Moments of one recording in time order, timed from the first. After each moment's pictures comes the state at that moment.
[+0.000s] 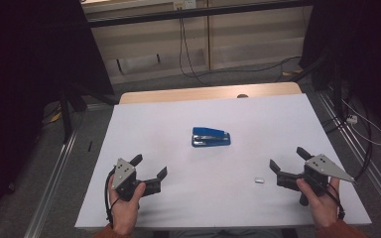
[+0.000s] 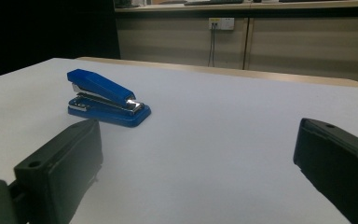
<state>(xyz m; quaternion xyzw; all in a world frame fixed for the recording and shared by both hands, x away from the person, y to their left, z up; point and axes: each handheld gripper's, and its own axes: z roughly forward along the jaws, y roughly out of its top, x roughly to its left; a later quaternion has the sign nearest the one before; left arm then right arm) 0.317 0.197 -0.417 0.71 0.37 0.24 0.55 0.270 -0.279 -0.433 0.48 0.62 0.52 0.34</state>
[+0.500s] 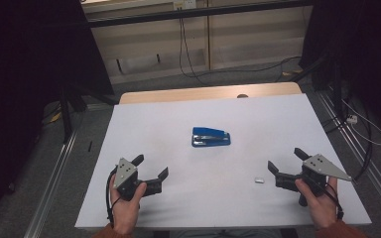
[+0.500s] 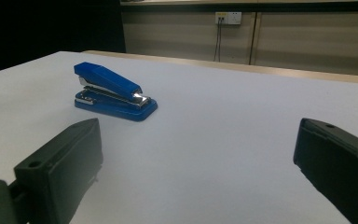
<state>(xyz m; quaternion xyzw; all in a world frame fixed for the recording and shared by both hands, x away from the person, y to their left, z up) 0.318 0.195 -0.418 0.72 0.37 0.24 0.54 0.271 -0.276 -0.434 0.48 0.63 0.51 0.33</state>
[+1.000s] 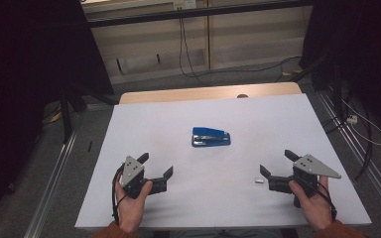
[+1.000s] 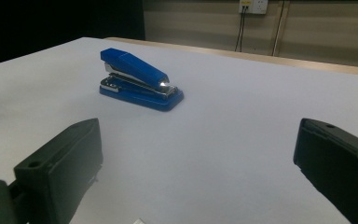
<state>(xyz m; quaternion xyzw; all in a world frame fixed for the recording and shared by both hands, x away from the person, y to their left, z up) 0.323 0.181 -0.419 0.73 0.35 0.24 0.53 0.275 -0.260 -0.436 0.46 0.66 0.51 0.30</state>
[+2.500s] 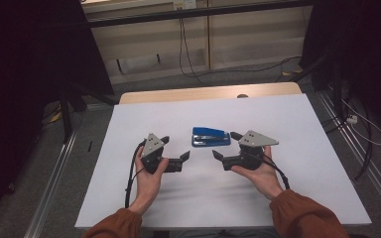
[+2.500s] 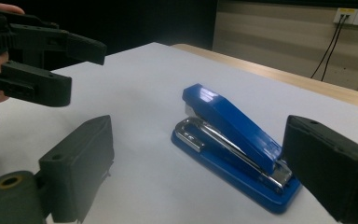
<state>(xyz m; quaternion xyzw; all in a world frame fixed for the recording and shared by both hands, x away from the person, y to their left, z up) 0.390 0.137 -0.418 0.77 0.31 0.19 0.53 0.362 -0.160 -0.426 0.35 0.72 0.55 0.23</state>
